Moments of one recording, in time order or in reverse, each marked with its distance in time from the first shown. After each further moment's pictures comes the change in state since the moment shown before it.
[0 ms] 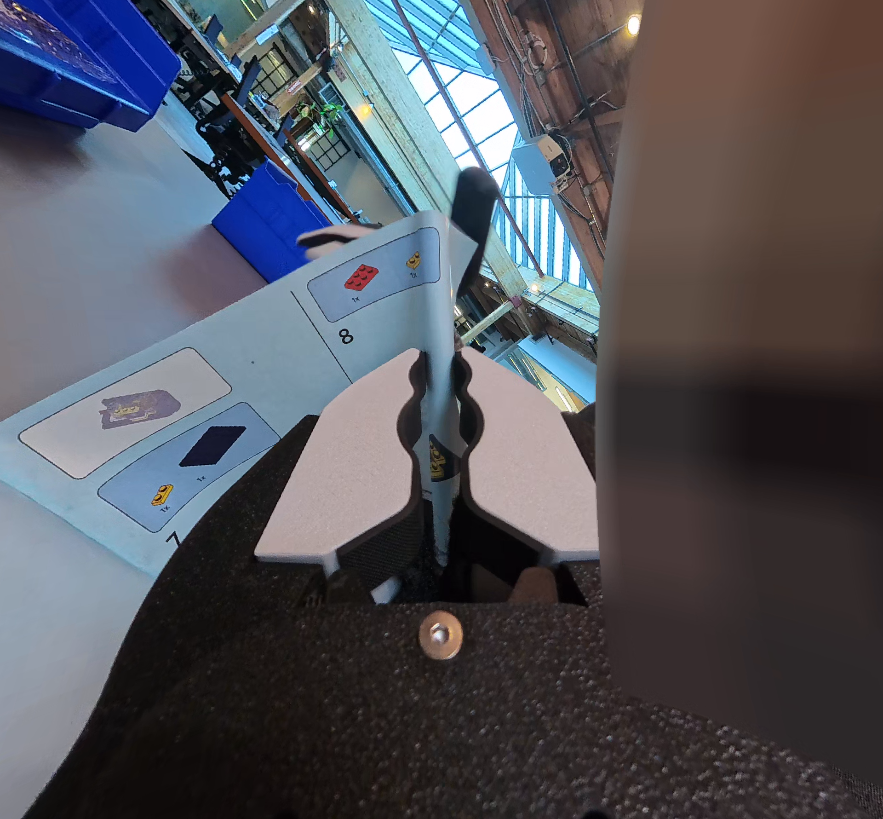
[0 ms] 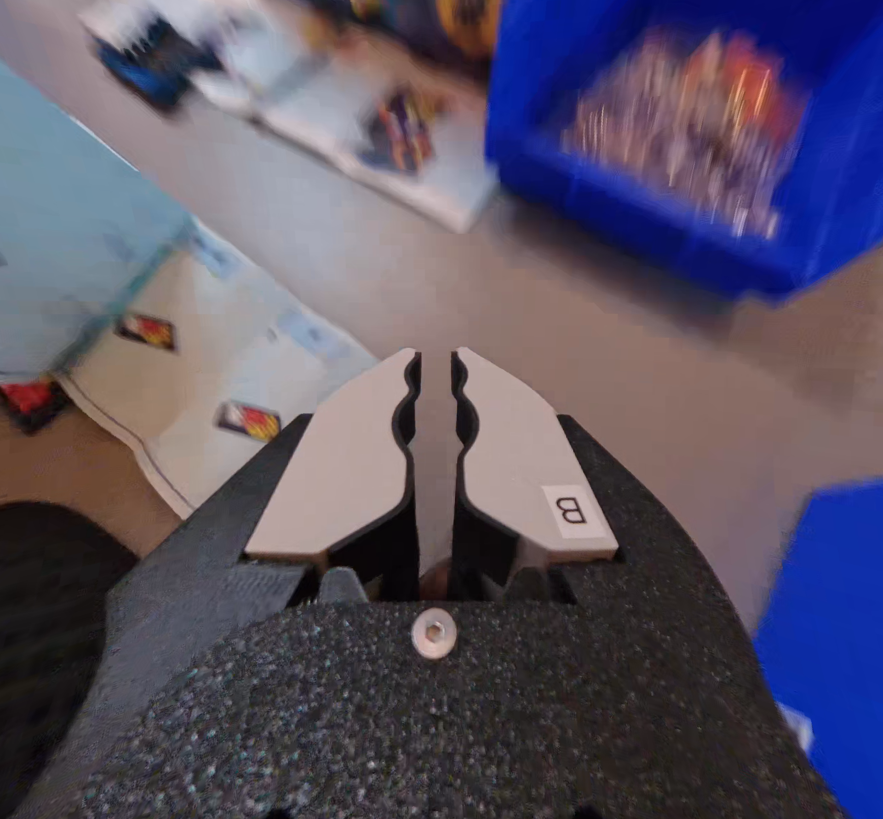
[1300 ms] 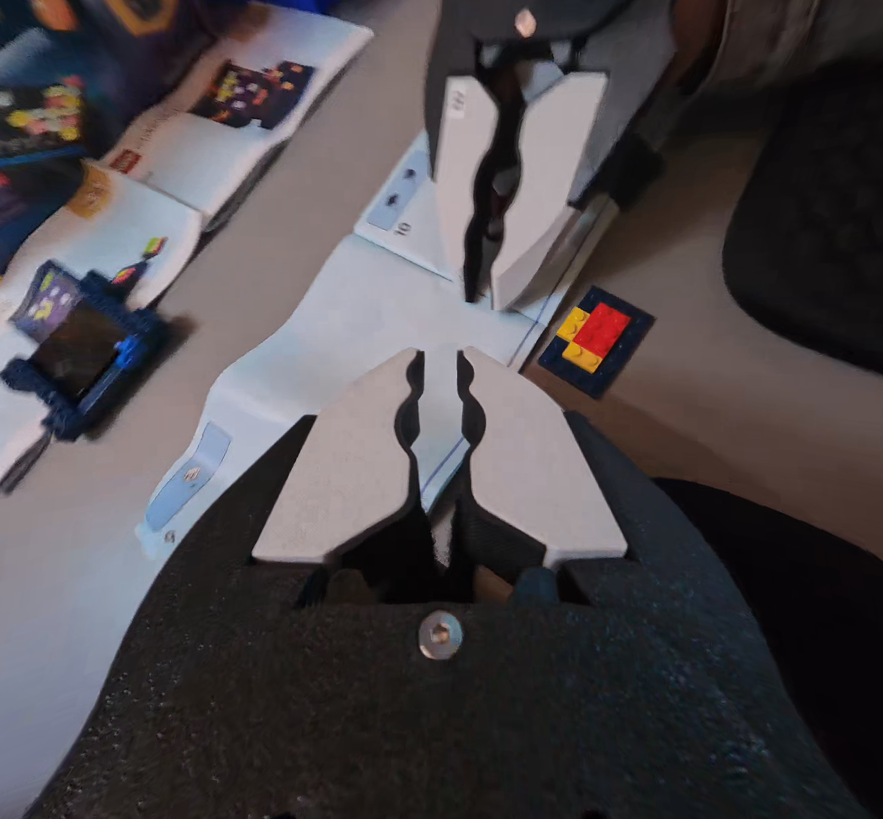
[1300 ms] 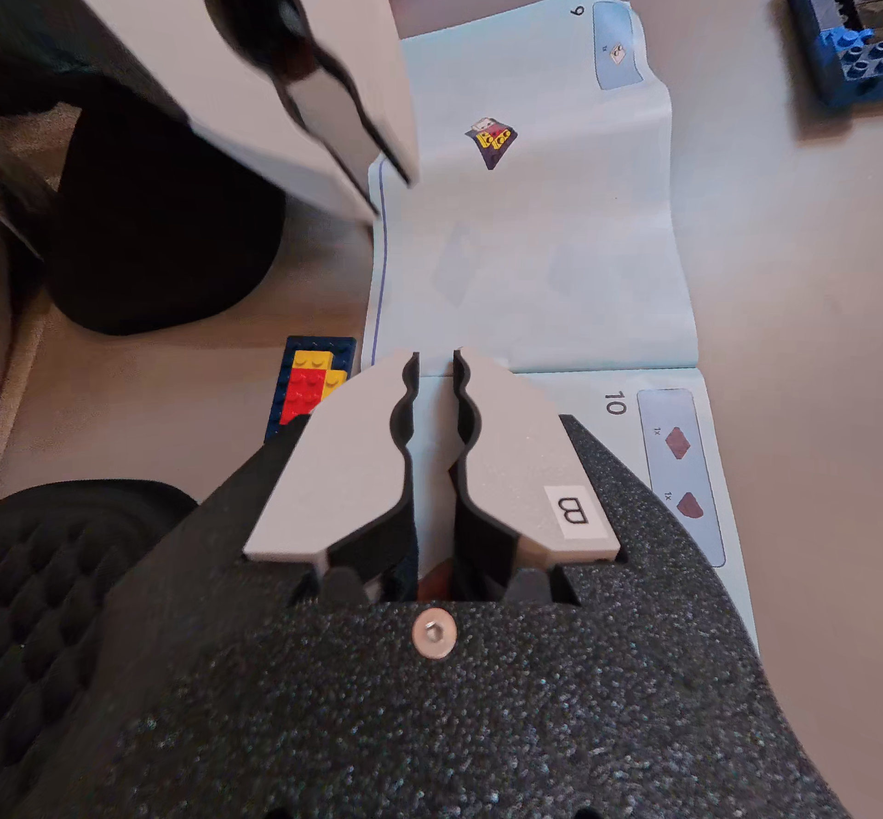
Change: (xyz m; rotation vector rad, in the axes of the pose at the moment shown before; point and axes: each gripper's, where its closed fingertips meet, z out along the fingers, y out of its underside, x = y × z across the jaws) left arm -0.048 0.053 -0.087 -0.627 -1.047 0.898; right arm -0.215 0.034 0.098 -0.192 -0.895 -0.401
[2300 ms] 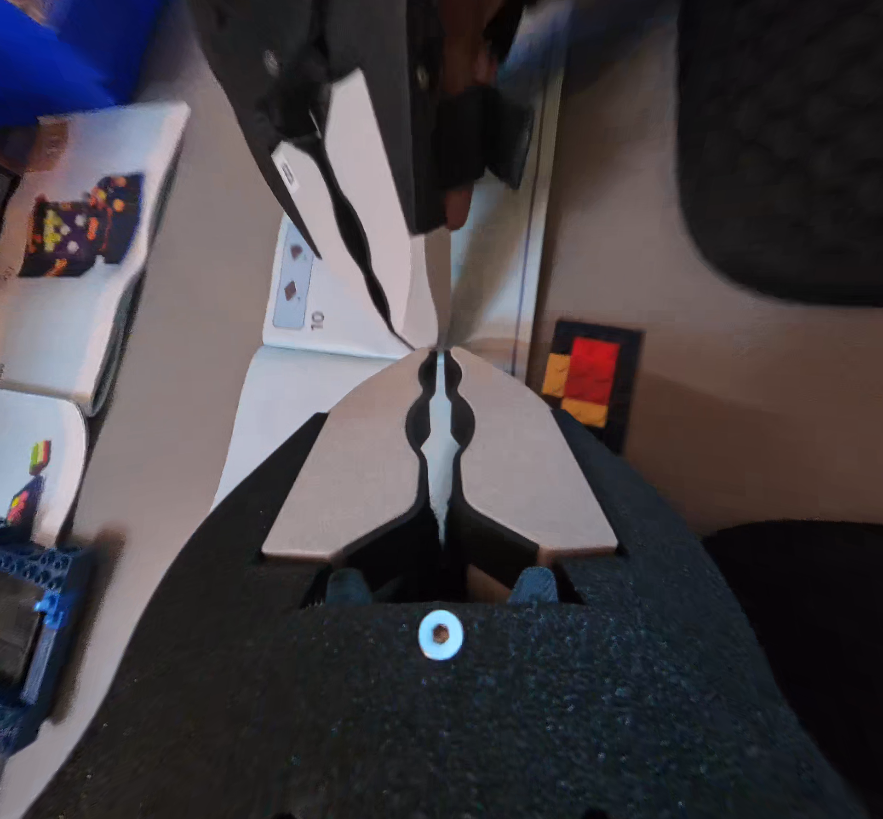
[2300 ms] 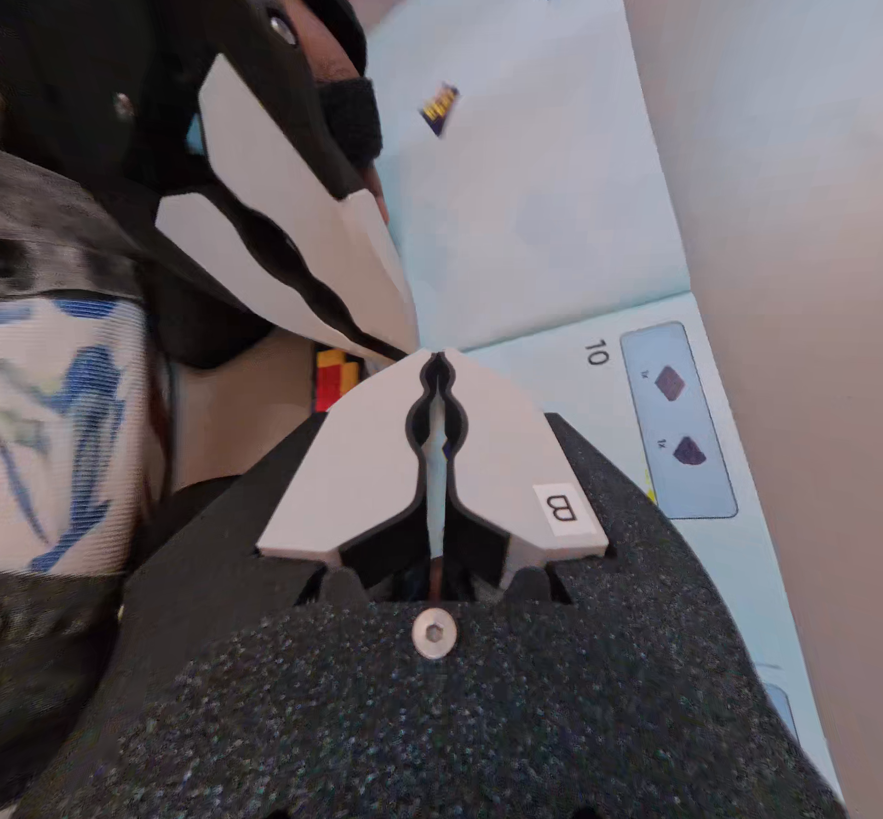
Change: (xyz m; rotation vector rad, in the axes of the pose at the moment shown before) left arm 0.025 -0.015 0.053 -0.019 0.257 0.305; right arm 0.006 0.007 -0.011 -0.073 -0.142 0.344
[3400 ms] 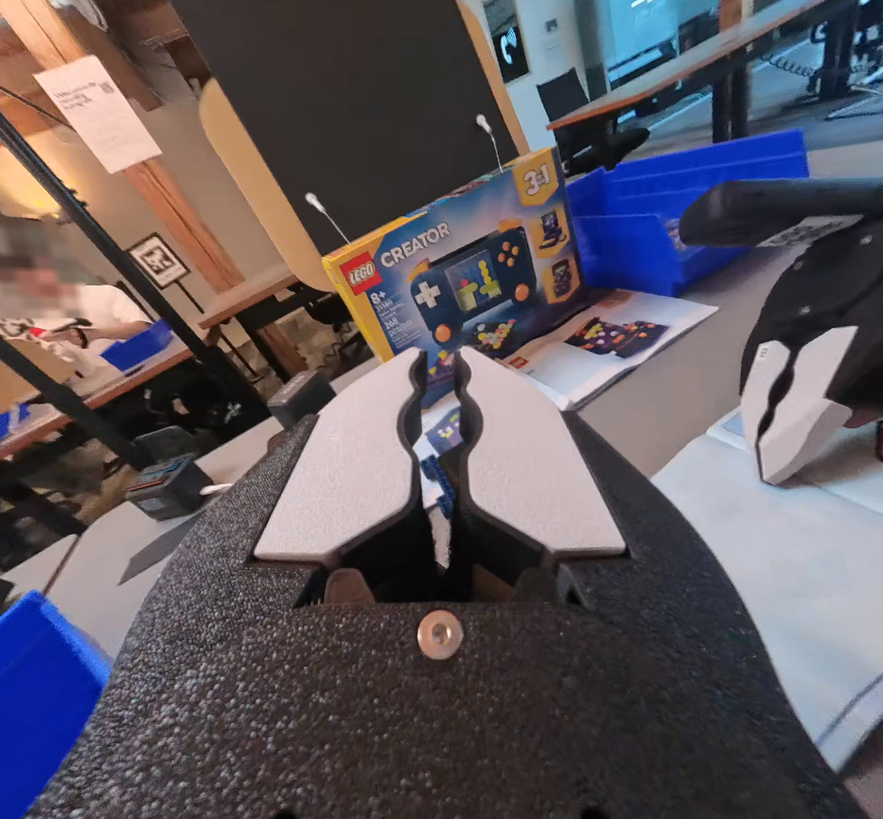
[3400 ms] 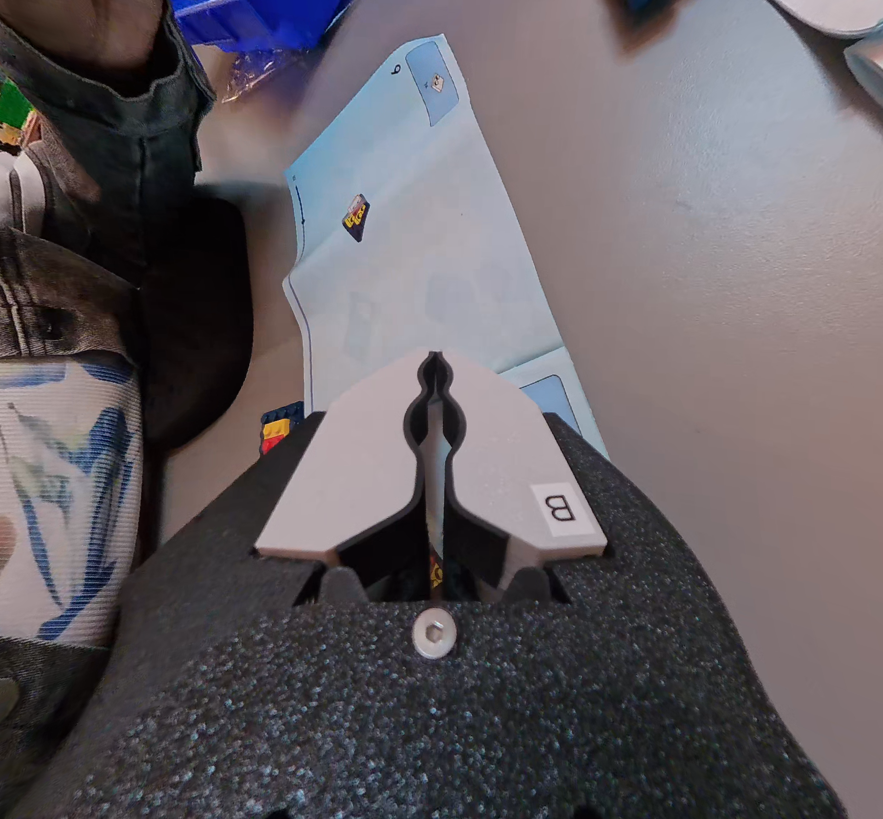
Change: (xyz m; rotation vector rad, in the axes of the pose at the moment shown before) left arm -0.137 0.006 -0.189 0.446 -0.942 -0.216; right arm 0.033 -0.026 0.001 0.151 0.035 0.071
